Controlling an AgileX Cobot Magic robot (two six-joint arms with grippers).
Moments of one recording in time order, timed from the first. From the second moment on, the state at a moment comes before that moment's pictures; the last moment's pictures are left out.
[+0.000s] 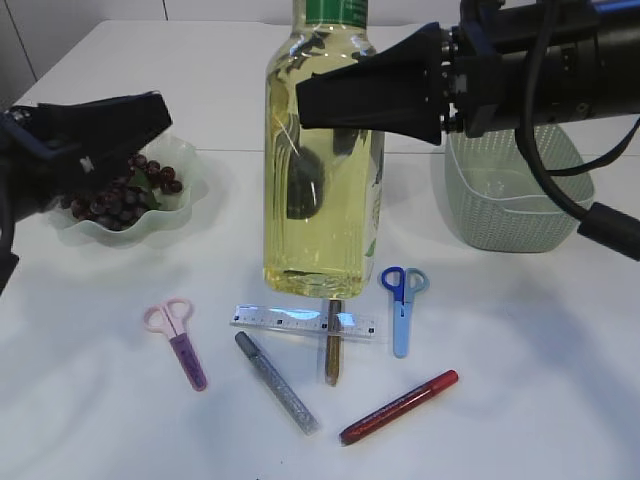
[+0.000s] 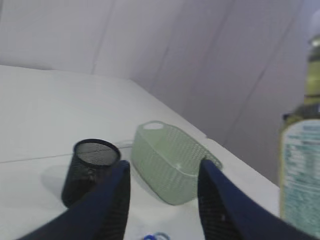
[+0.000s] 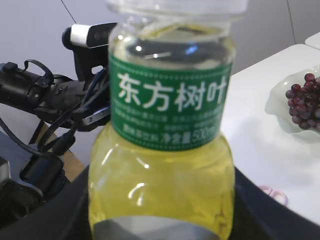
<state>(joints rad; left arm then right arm) -0.35 1.31 -0.48 0.48 -0.84 -0.71 0.22 1.53 -1.05 1.58 1.16 -1.58</state>
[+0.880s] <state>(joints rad) -0.22 1.31 -0.60 1.38 -1.13 -1.35 0.22 1.53 -1.05 1.57 1.16 -1.60</state>
